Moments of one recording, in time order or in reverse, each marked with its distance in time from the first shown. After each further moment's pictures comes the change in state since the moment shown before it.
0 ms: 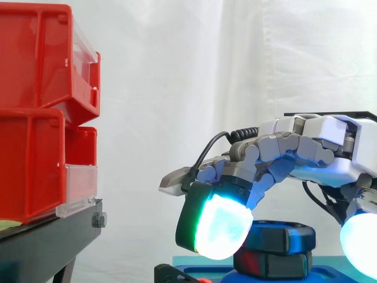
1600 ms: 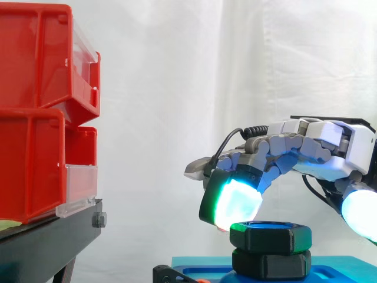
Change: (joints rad) arm -0.091 -0.001 -0.003 0.094 -0.098 0.044
